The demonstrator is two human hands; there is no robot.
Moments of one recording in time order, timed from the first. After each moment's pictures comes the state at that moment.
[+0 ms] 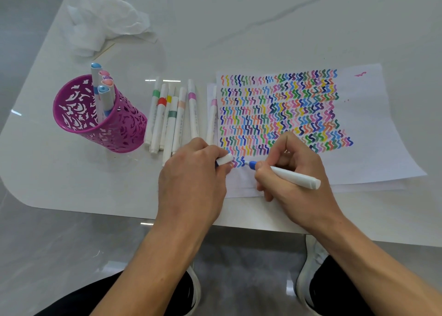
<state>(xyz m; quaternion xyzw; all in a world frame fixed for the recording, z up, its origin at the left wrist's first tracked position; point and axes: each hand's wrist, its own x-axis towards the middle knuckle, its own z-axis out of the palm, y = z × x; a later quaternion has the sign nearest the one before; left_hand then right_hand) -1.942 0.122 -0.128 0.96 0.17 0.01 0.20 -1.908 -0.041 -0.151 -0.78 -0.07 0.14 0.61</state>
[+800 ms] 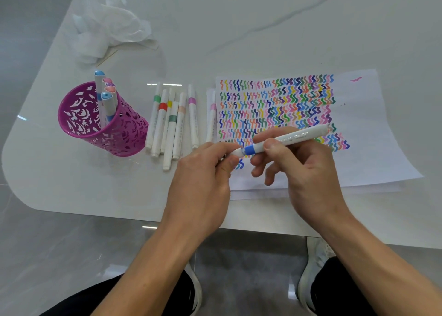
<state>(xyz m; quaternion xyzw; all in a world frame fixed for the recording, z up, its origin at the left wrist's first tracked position) -1.945 0.119 -0.118 0.90 0.14 -0.02 0.41 -1.898 -0.036 -0.133 -0.70 -0.05 0.13 0.70</state>
